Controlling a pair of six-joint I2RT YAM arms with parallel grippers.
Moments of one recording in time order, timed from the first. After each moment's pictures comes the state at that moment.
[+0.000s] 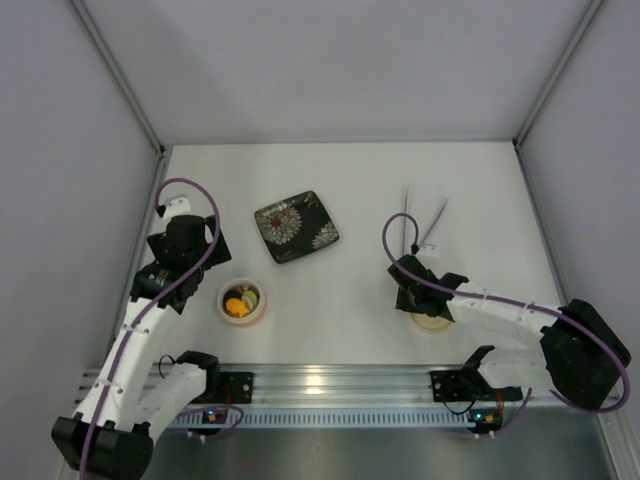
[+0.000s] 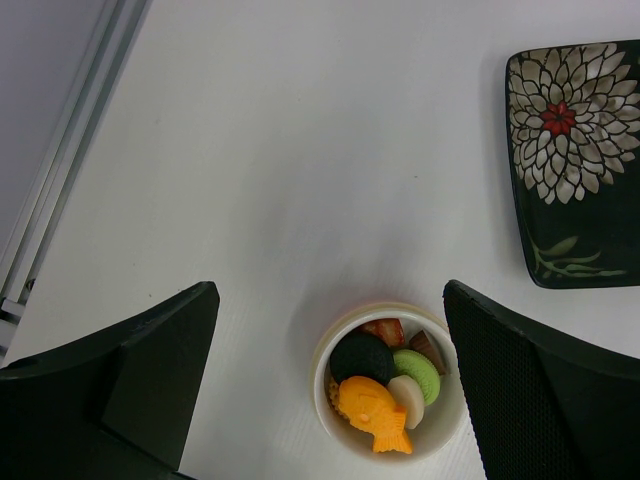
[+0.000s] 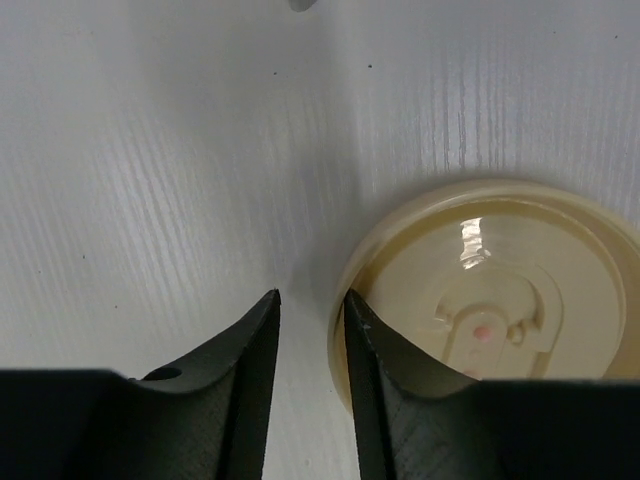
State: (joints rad) left arm -0.22 0.86 0.89 -0.73 -0.44 -0.39; right arm 0.75 1.21 0.55 -0.45 0.37 0.82
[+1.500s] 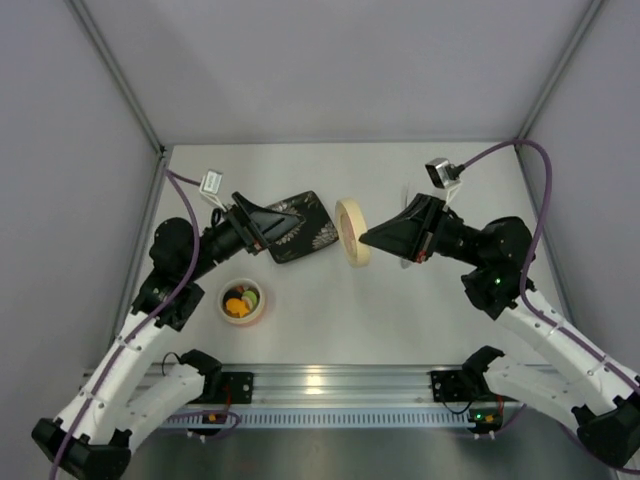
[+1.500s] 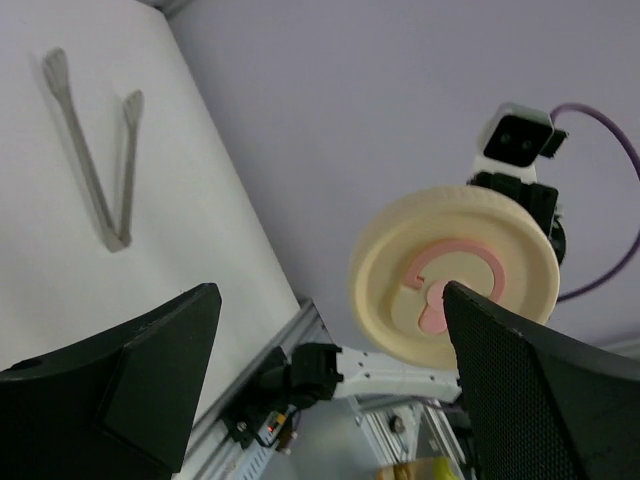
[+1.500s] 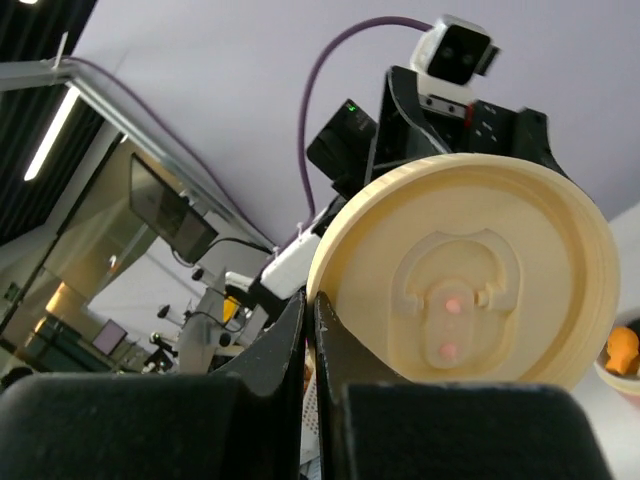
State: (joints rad) left arm -0.41 0.77 0.86 0.00 0.48 -1.07; right arm 0.62 0.88 0.83 0.55 -0.71 1.23
